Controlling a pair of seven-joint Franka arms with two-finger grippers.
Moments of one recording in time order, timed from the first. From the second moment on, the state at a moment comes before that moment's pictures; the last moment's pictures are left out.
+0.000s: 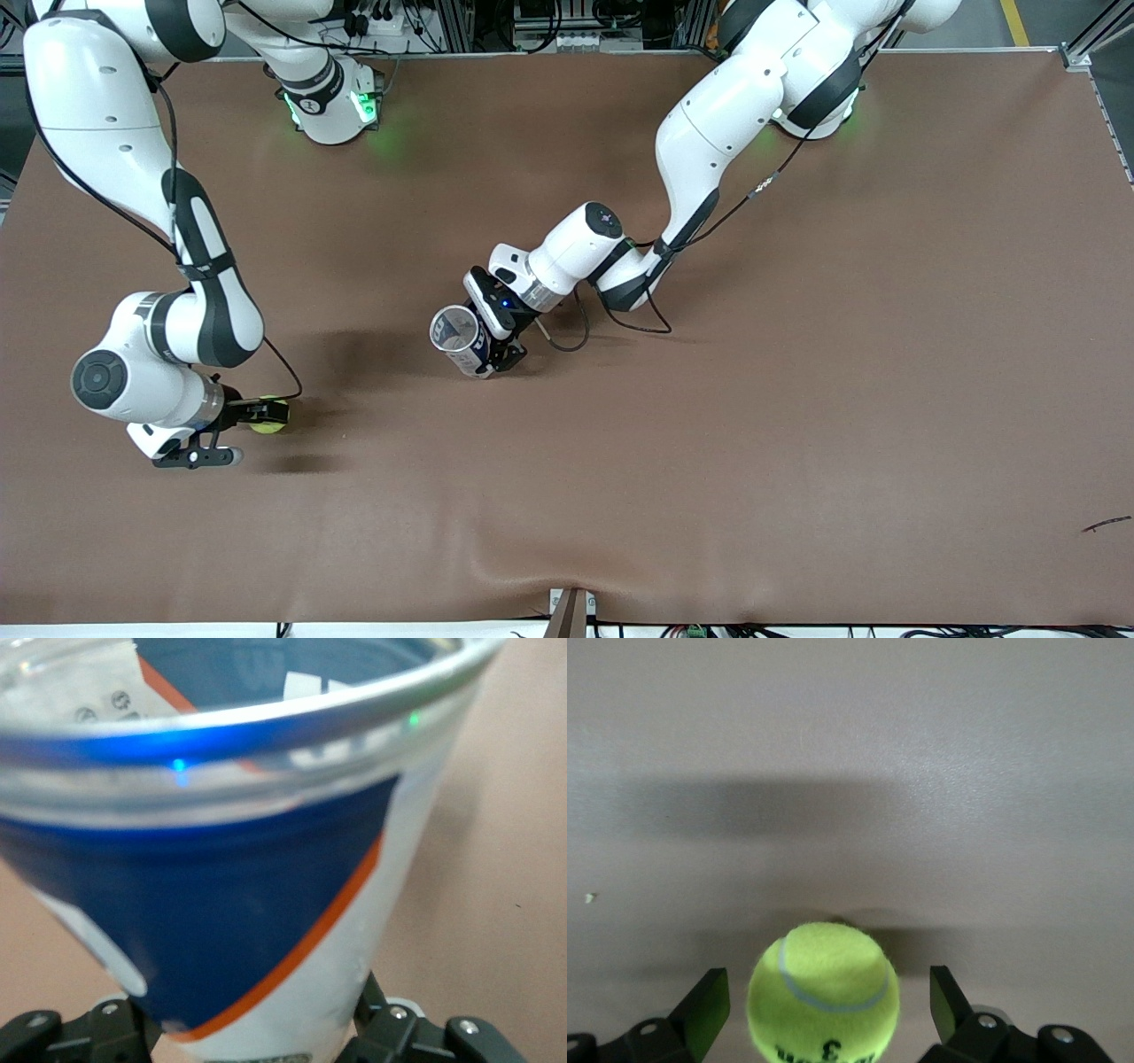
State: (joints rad) left arm -0.66 1.10 -0.32 -1.32 0.09 3.25 0.27; right arm -0.03 0.71 -0.02 -1.63 0.03 2.32 -0.10
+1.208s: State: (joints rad) left arm -0.67 1.11 -0.32 -1.32 0.09 3.25 0.27; right arm 0.02 0.64 0.04 -1.28 0.06 1.76 0.27
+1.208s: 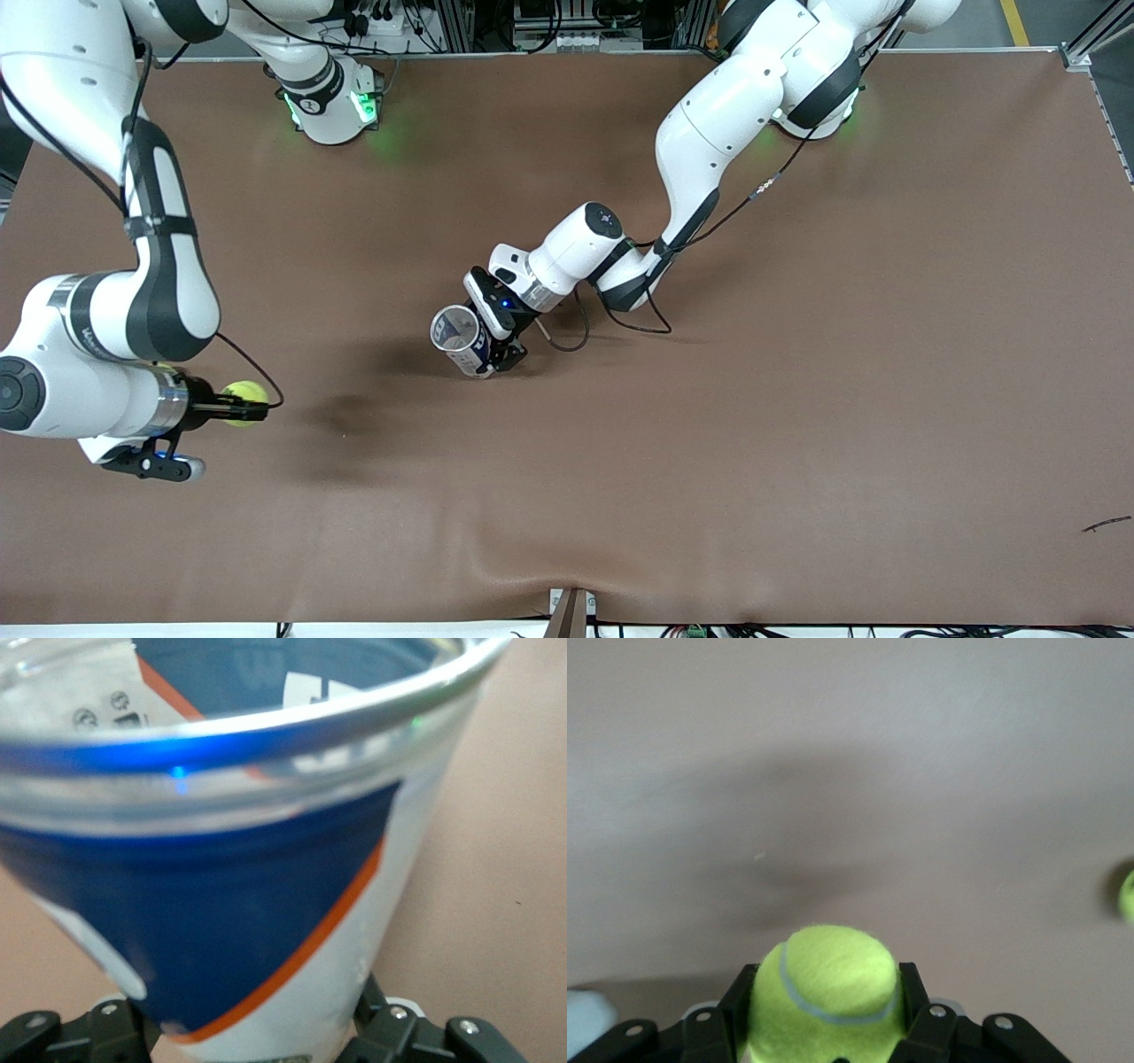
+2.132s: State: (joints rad) left arm -0.67 1.11 -0.31 -1.32 0.09 3.25 0.27; right arm 0.18 0.59 0.32 -1.19 0.09 1.66 0.99
